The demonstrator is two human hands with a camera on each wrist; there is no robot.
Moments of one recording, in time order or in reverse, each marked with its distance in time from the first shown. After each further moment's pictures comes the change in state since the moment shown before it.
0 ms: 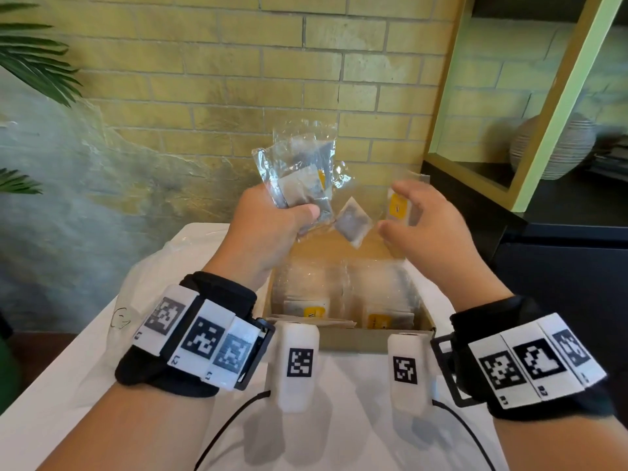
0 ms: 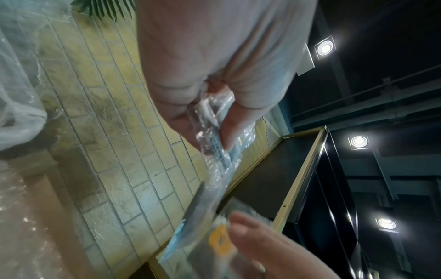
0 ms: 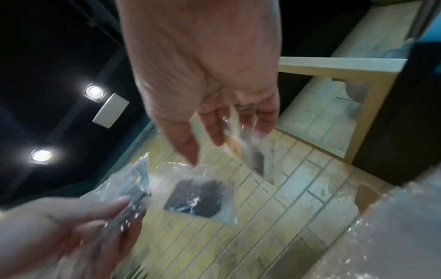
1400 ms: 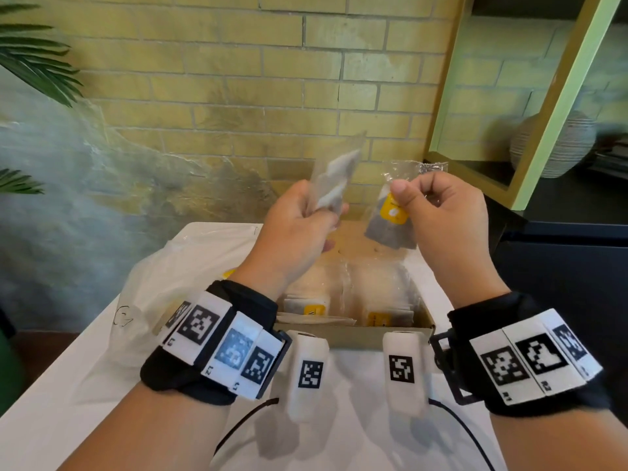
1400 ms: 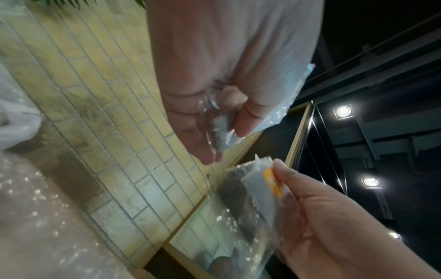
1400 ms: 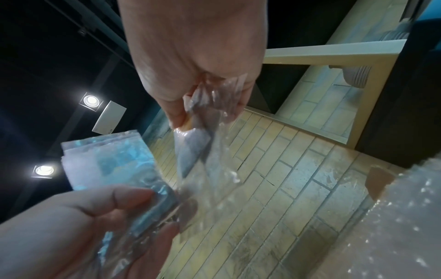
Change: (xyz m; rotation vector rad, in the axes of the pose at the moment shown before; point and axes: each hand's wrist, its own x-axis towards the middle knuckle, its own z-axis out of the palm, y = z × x) left_hand -0.009 -0.001 0.019 0.034 -0.110 -0.009; right_hand -0.002 -0.006 0.001 0.369 0.291 -0.066
